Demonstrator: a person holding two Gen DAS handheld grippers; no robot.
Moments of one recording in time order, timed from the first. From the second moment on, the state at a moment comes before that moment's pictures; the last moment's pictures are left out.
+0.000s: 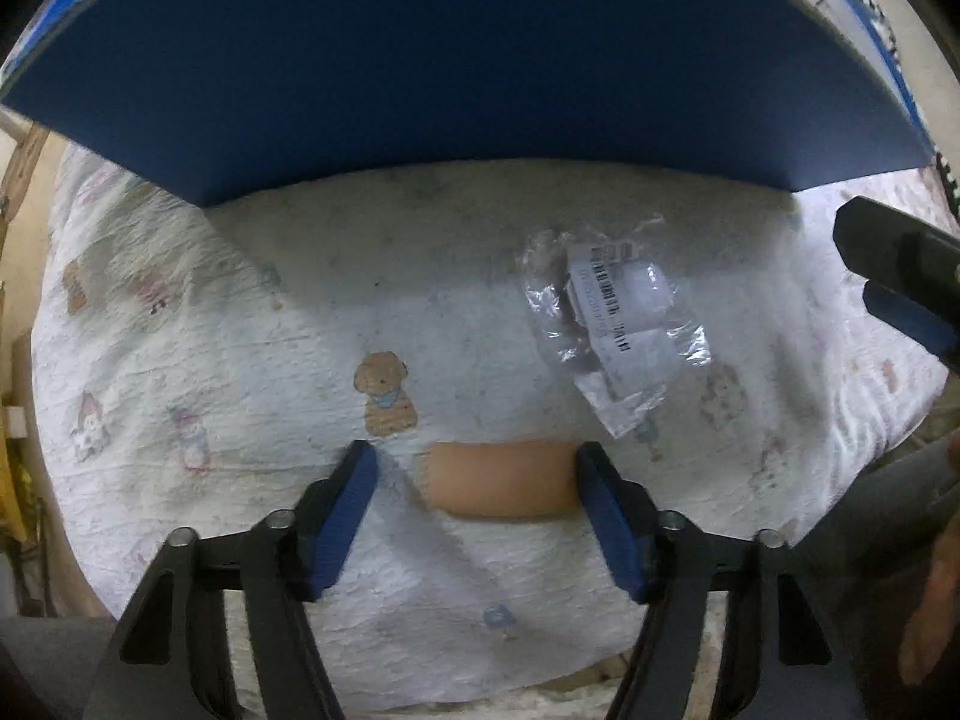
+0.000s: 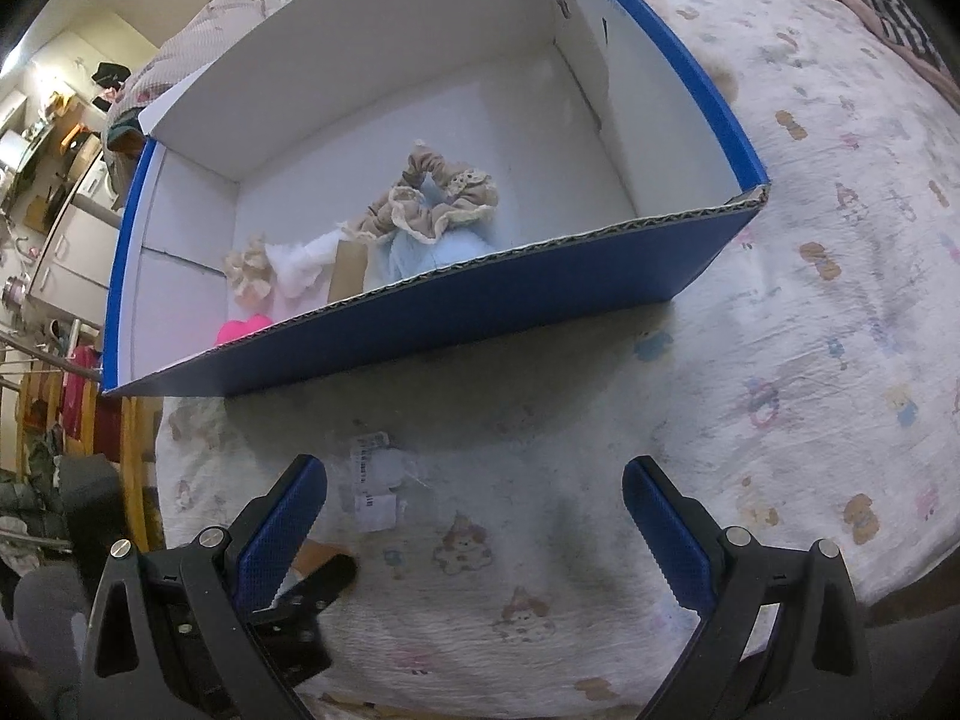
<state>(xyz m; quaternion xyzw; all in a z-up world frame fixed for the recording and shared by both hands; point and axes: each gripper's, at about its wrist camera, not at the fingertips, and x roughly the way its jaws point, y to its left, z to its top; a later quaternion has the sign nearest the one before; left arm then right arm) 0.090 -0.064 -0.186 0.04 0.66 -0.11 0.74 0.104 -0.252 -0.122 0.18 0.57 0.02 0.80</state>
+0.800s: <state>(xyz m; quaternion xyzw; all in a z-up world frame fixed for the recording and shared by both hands) 0.099 -0.005 -0.139 0.00 0.61 -0.07 0.79 0.111 -0.227 -0.138 0.13 0.60 0.03 0.79</state>
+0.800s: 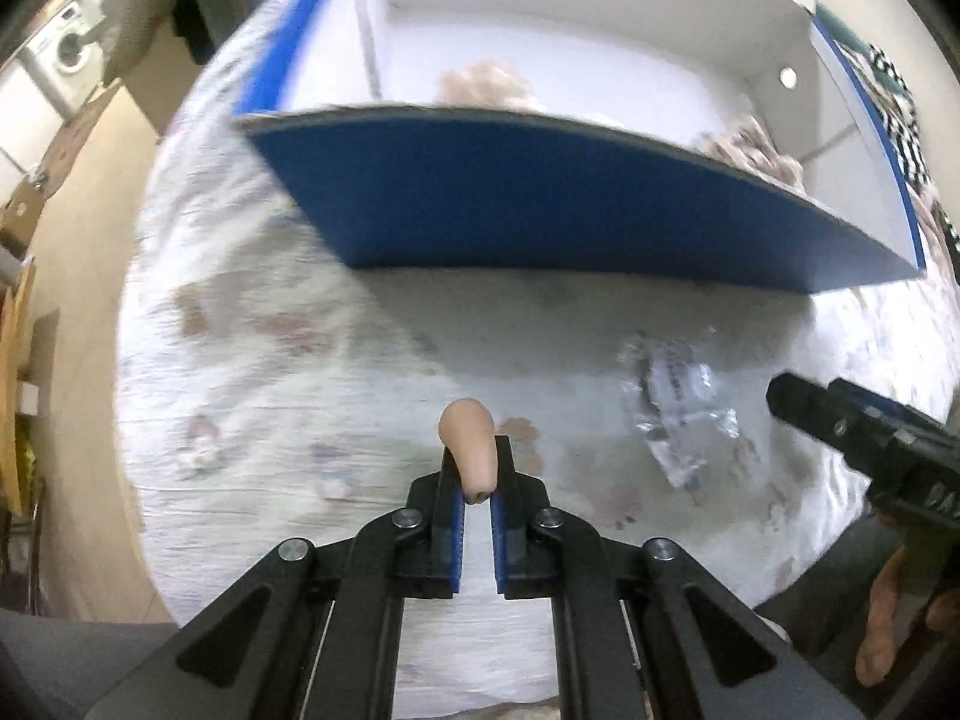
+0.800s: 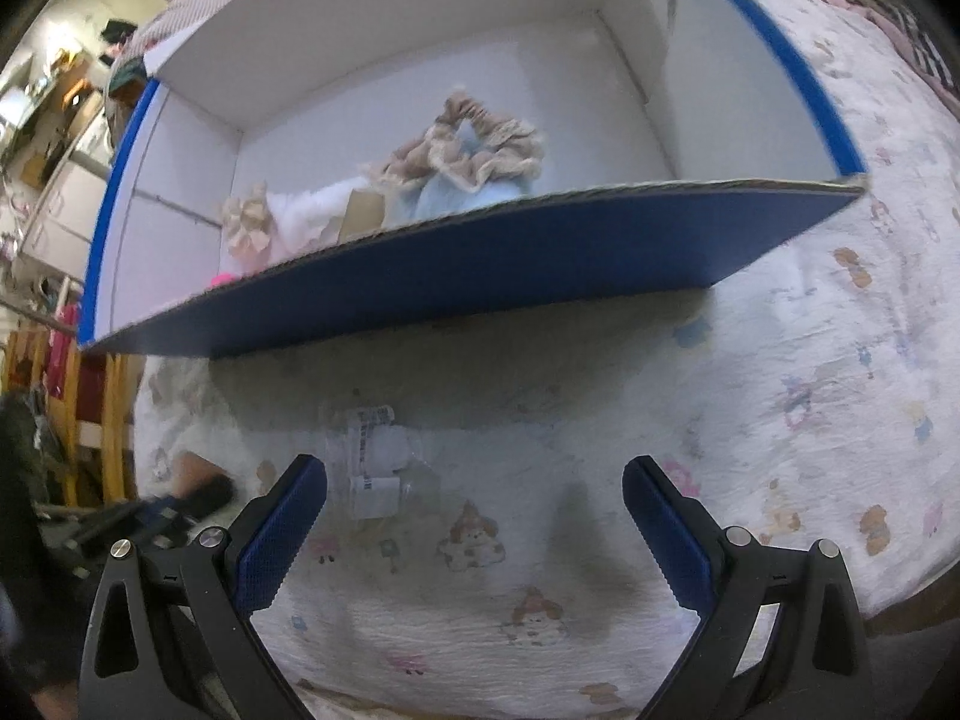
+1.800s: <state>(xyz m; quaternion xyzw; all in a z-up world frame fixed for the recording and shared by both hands) 0.099 0.010 -0.144 0.02 0.59 -0.02 0.80 0.127 -0.137 -0.175 0.03 0.62 0.12 0.77</state>
